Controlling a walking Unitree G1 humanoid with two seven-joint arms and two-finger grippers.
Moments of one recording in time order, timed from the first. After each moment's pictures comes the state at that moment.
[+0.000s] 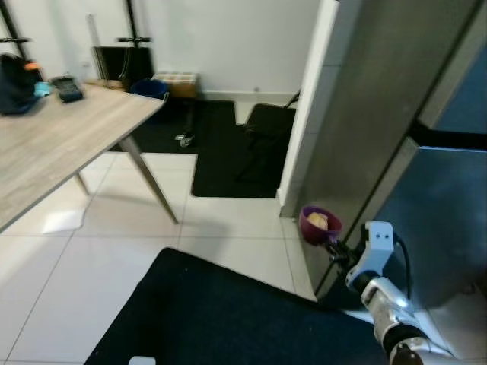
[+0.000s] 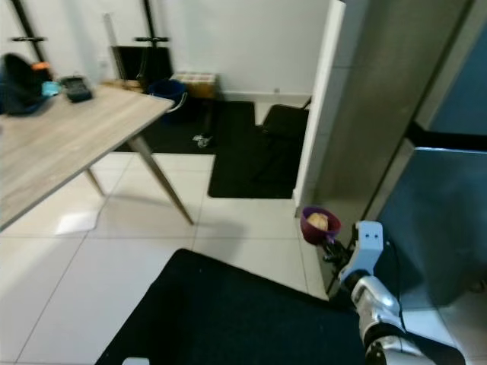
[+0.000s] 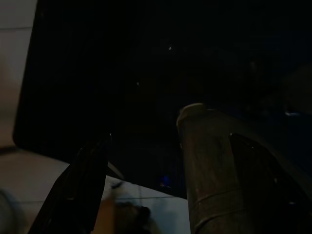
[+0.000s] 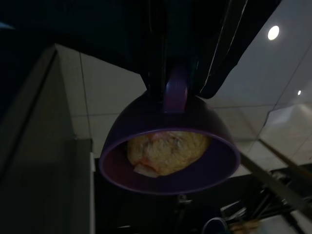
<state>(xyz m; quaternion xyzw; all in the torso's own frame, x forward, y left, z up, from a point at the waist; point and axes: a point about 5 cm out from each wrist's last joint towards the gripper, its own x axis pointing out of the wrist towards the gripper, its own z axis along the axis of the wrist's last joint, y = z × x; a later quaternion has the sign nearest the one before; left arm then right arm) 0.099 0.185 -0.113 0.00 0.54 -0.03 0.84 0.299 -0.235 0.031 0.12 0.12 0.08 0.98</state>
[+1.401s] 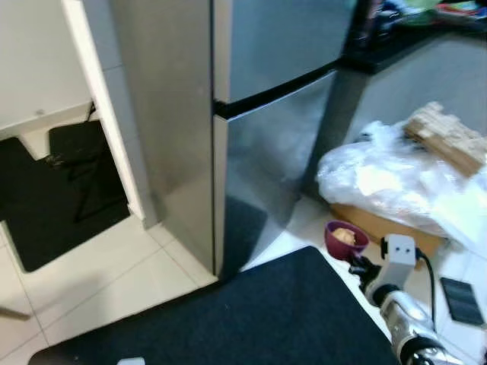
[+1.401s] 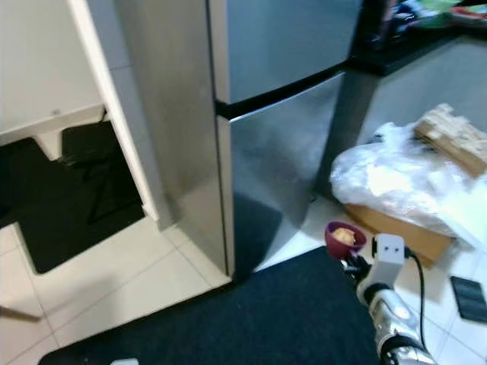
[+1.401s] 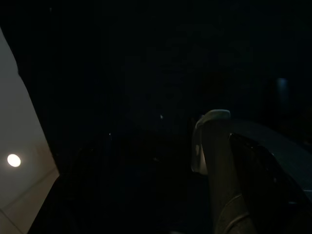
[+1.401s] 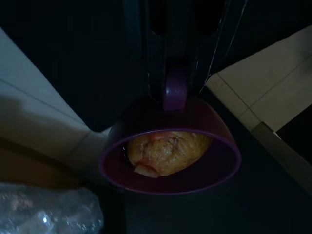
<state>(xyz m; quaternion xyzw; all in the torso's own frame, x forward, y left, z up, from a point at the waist) 0.095 0.192 -0.112 -0.02 0.51 0.07 0.86 0.275 -0.263 0.013 0.10 0.17 0.00 0.98</state>
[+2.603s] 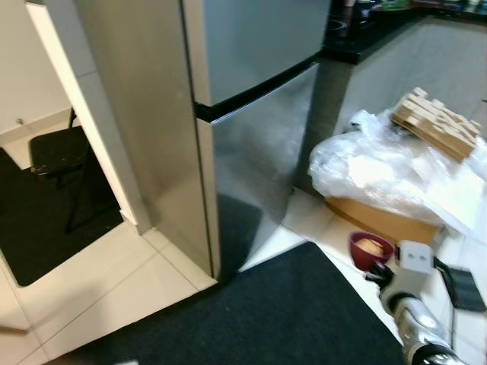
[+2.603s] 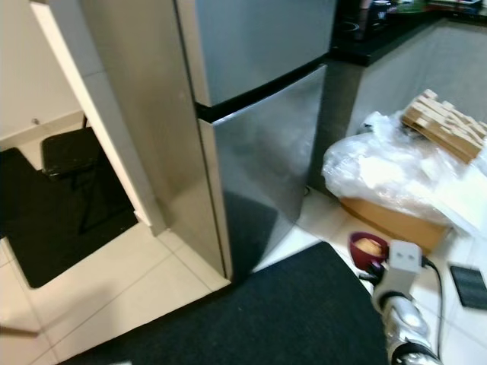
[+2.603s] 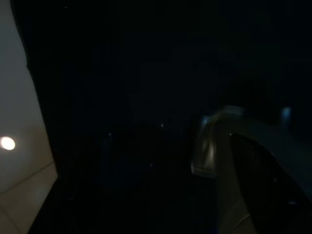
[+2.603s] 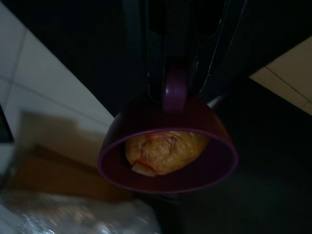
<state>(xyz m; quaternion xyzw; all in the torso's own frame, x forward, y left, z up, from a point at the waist) 0.096 0.190 -0.112 -0.05 0.50 0.11 0.86 0.266 -0.294 0.015 0.05 0.18 -0.11 0.98</state>
